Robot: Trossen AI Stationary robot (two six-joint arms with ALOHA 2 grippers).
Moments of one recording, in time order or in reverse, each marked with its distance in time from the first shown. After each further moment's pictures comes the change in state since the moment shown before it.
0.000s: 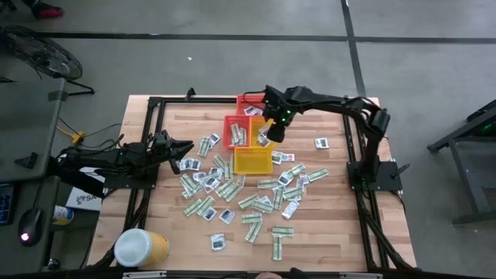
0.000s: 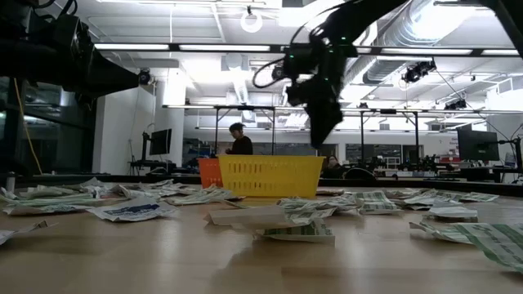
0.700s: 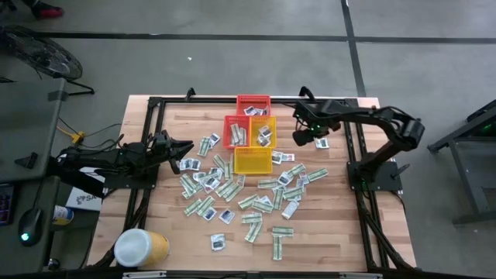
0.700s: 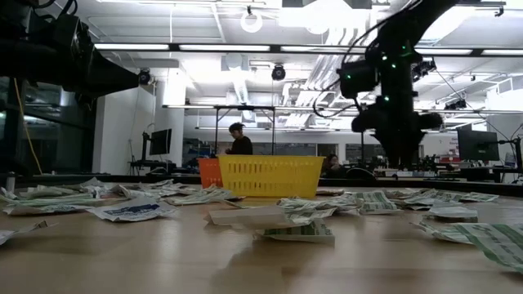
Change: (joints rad) left arm 0.000 0.000 0.000 0.000 0.000 0.000; right arm -0.092 -0.325 -0.538 0.011 0.205 0.657
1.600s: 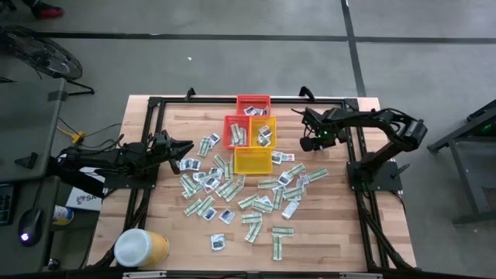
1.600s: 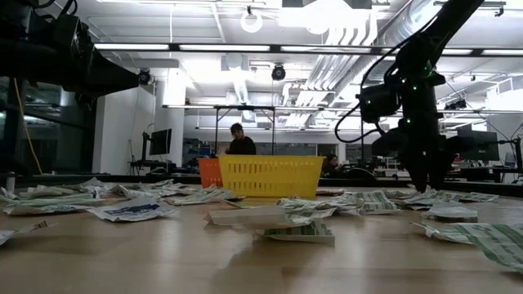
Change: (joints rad) left arm 0.000 0.000 0.000 0.000 0.000 0.000; right arm -0.077 -0.008 -0.221 0.140 -0.113 0.066
